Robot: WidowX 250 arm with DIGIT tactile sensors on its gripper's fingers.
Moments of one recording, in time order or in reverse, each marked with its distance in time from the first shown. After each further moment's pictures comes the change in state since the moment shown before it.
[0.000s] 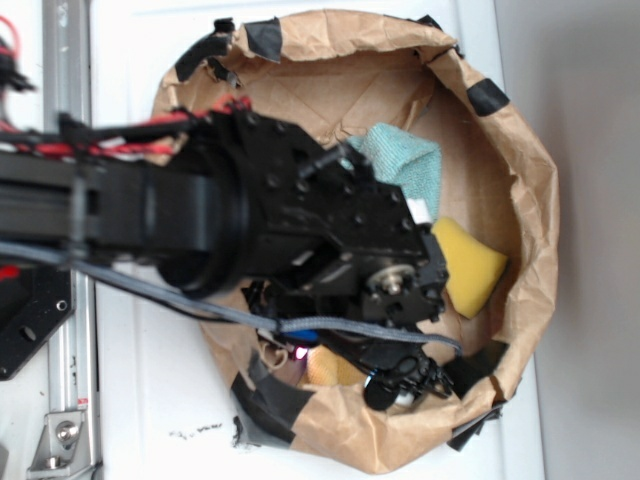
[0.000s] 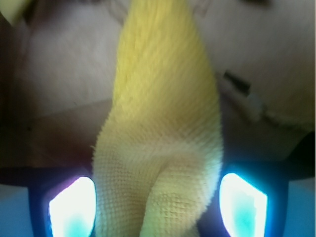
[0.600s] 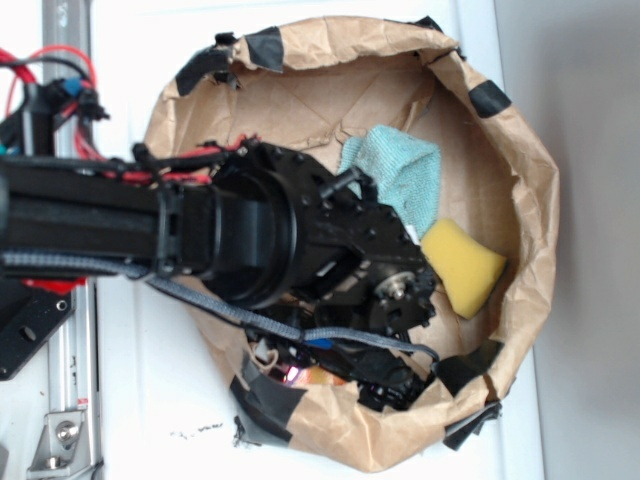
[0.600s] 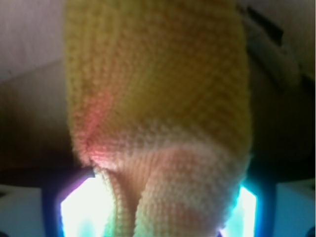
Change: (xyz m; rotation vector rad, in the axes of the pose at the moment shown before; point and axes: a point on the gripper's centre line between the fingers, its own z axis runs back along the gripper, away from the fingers) arm -0.015 0.004 -0.031 0.018 0.113 0.001
